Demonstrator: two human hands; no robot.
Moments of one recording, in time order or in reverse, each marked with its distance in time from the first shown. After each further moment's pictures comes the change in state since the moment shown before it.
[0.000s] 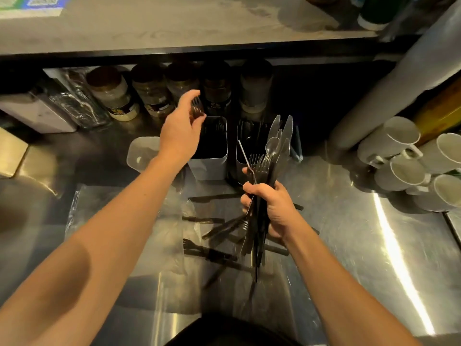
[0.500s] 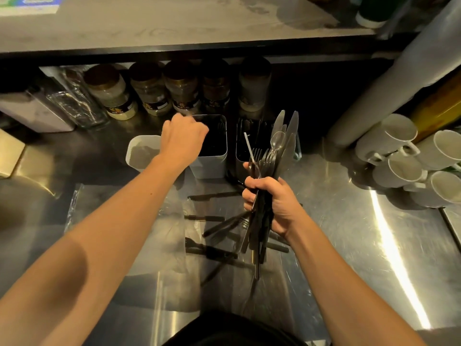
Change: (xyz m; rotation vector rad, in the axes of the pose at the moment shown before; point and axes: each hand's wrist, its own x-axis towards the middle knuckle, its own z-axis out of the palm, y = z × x) left_hand 0.001 -0.022 0.012 0.598 -0.145 0.195; right_hand -0.004 -0.008 0.002 0.089 -0.085 0.008
